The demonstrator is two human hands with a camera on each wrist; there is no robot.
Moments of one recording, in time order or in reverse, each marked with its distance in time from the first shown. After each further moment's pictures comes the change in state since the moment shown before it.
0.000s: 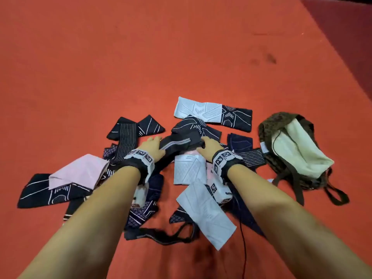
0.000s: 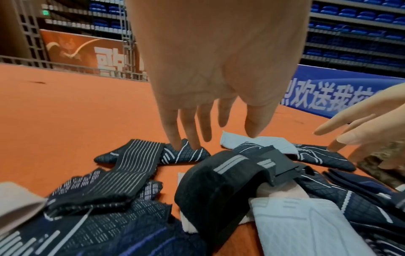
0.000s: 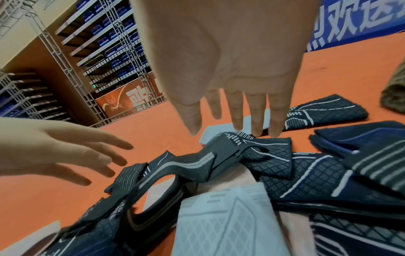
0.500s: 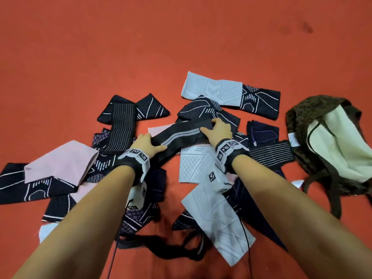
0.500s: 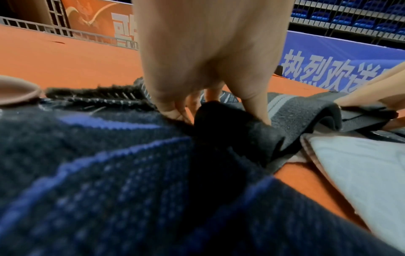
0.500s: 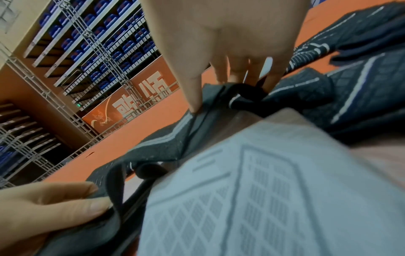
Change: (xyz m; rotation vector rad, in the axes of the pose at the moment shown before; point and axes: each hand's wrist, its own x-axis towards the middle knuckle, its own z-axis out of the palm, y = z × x) left_hand 0.061 -0.065 0.069 -0.183 0.008 -0.273; right_hand 0.086 0.022 0.057 0.225 0.231 0.145
